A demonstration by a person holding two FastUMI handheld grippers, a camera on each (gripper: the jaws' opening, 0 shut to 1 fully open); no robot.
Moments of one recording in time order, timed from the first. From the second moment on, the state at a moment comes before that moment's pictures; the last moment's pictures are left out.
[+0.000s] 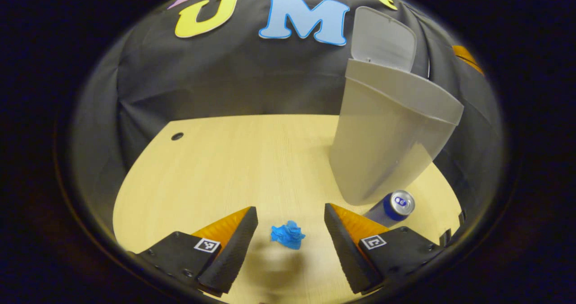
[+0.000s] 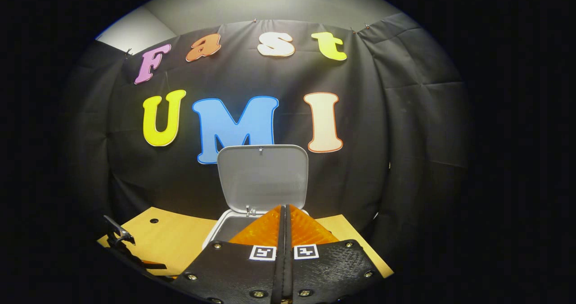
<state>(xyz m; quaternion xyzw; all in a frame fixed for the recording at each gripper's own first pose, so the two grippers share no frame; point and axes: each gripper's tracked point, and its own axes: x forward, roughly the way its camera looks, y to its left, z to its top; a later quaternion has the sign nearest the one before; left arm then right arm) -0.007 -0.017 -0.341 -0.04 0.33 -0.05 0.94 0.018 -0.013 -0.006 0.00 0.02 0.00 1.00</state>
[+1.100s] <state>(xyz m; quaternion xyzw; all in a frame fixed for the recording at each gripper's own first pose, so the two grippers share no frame) -0.001 0.000 -0.416 0.00 0.42 -0.03 0.91 0.010 -0.044 -0.025 -0.01 0.04 -0.04 1.00</state>
